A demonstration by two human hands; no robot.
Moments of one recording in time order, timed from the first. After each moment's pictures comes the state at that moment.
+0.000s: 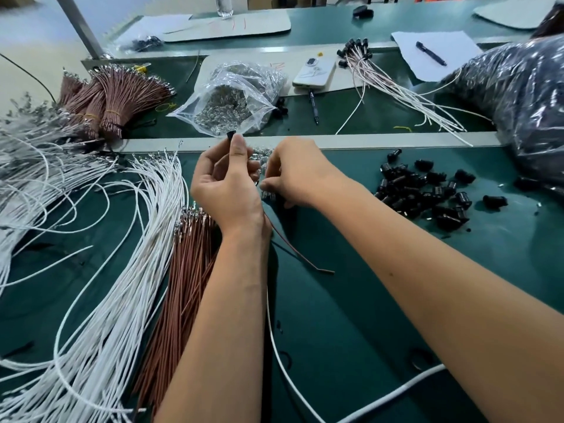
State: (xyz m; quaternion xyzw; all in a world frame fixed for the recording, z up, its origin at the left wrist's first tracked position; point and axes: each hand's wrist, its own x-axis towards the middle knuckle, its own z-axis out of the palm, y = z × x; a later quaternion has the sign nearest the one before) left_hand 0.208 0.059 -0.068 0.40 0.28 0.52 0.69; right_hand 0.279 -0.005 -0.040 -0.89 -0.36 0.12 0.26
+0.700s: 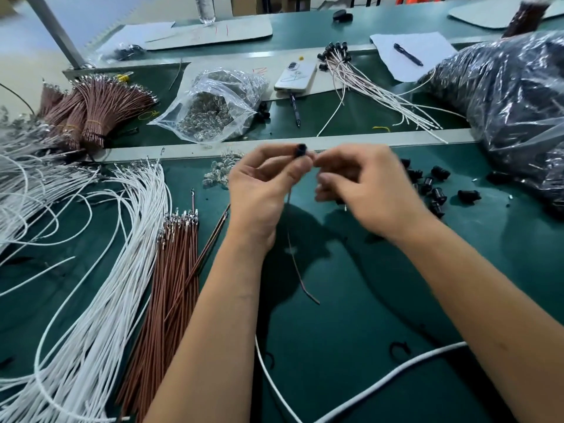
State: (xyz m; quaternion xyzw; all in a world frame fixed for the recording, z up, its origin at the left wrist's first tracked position) left_hand 0.209 0.028 -0.069 0.56 0.07 0.28 0.78; right_hand 0.280 -0.118 -0.053 -0.76 -0.30 0.08 0.57
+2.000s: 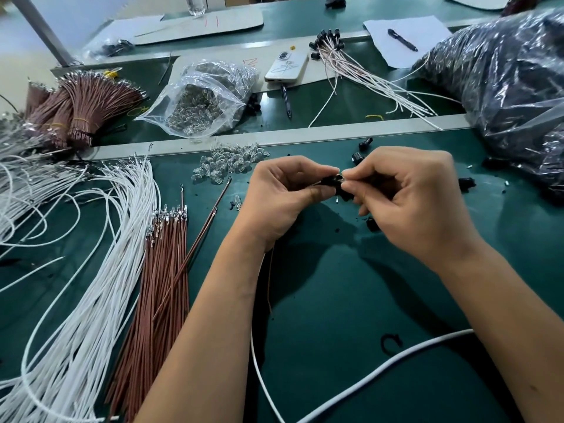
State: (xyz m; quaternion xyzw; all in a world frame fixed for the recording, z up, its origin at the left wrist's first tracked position) left_hand 0.212 0.013 -0.079 0.68 -0.01 0.14 0.72; right_hand 0.269 -0.173 -0.059 -0.77 -0.42 -0.16 0.46
